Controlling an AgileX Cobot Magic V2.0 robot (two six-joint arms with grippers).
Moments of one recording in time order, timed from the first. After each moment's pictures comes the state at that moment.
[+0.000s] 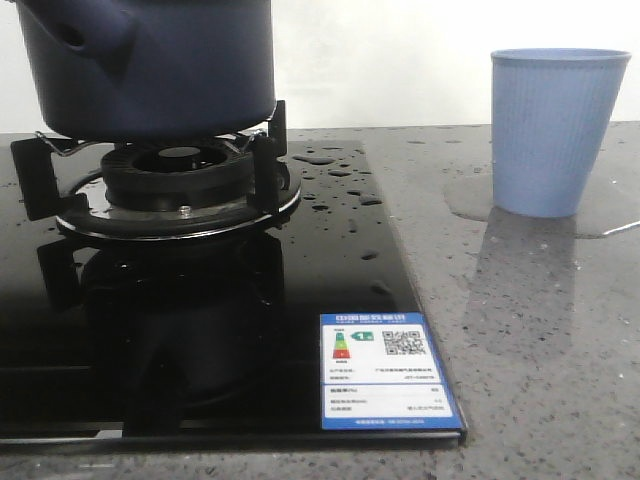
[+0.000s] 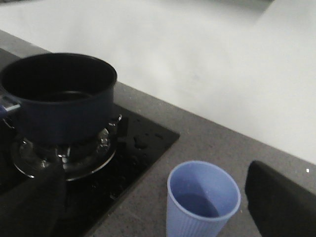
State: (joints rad) left arm -0.03 1.35 -1.34 -1.51 1.00 1.62; right arm 0.12 0.65 -0.74 0.78 0.50 -0.93
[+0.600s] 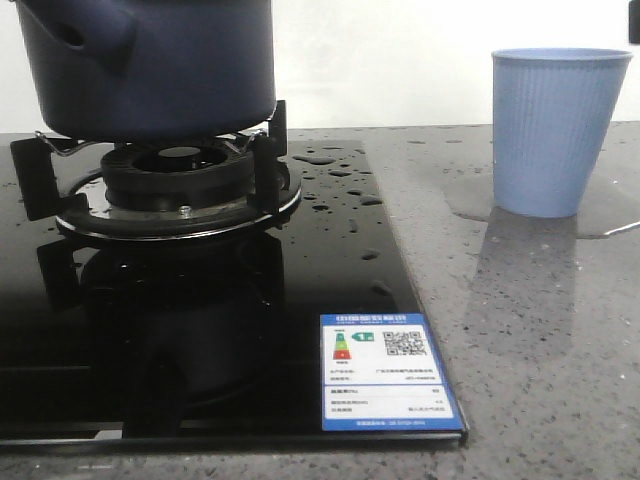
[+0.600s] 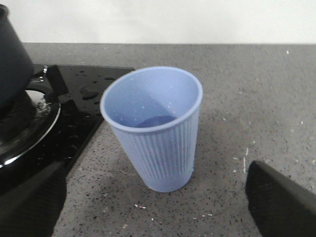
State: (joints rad) left arm -0.03 1.26 -1.34 -1.51 1.02 1.59; right arm 0.12 0.76 -0.45 1.05 0.19 -0.96
